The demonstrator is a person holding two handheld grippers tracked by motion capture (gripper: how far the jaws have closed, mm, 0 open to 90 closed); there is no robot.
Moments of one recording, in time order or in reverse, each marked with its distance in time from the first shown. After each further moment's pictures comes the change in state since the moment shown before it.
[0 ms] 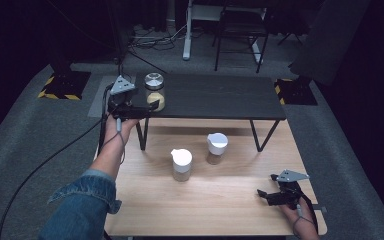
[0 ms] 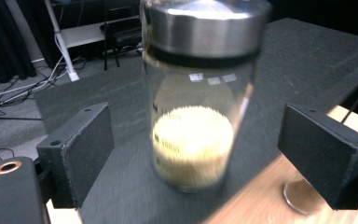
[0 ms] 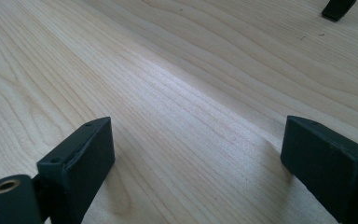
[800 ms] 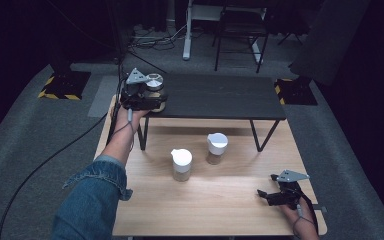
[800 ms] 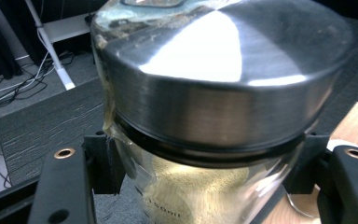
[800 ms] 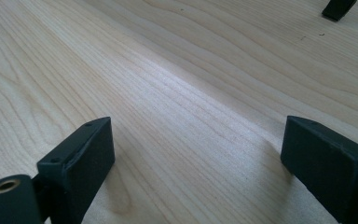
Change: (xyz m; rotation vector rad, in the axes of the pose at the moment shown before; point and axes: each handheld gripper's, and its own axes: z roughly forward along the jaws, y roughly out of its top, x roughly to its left) left arm 0.008 0.030 0.048 0.066 -0.044 0.042; right arm 0.000 0.000 0.000 0.000 0.002 -0.002
